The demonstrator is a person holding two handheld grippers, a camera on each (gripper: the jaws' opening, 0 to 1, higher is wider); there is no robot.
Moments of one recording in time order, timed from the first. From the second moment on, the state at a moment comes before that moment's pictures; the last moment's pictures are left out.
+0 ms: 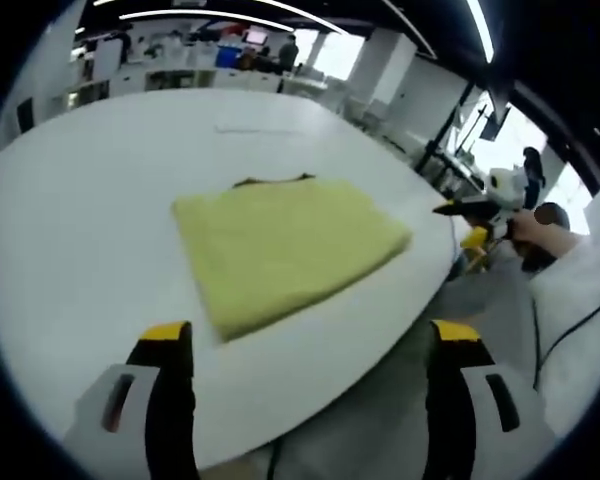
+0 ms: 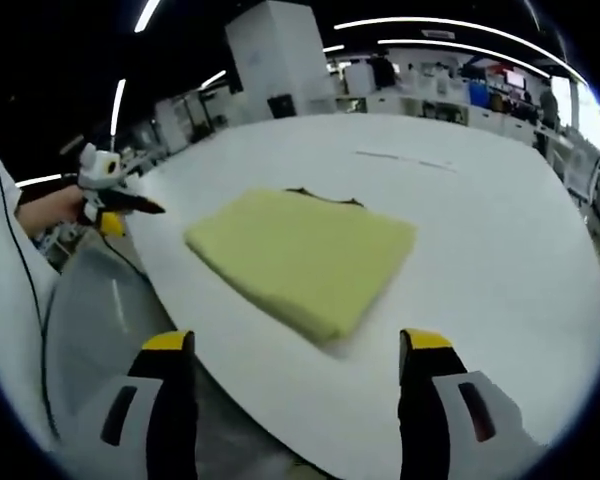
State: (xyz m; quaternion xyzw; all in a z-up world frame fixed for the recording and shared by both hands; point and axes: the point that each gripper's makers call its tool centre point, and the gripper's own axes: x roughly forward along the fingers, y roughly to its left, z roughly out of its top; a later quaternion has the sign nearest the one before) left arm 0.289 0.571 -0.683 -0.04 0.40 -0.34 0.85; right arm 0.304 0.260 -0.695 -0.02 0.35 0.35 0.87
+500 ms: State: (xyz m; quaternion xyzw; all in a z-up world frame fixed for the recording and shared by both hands) left arm 0.306 0.583 -0.730 -0.04 0.42 -0.31 0.85; right arm 0.321 0.254 -0.735 -0.01 0.36 0.34 0.87
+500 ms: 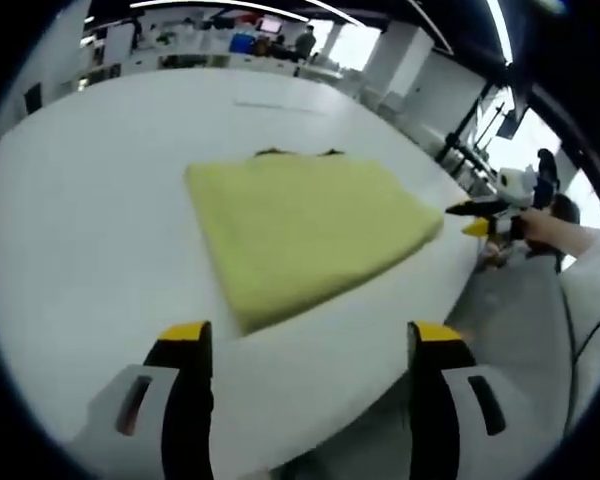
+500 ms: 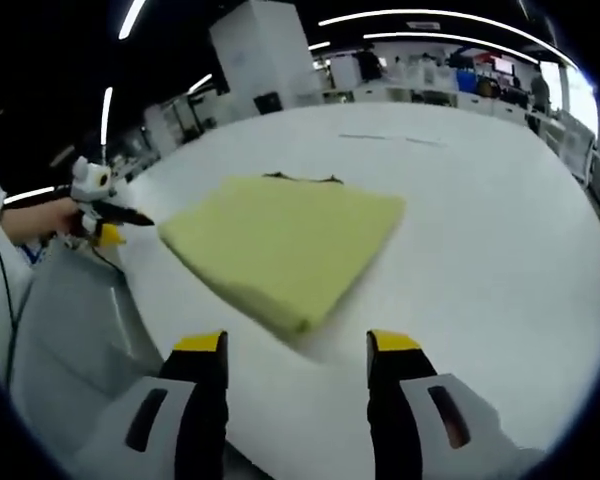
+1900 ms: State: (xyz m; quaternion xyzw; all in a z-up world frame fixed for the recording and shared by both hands) left arm 0.332 0.595 -0.755 -0.02 0.42 -0.28 0.86; right arm 0.332 0.262 -0.754 -0.06 0.35 0.36 0.86
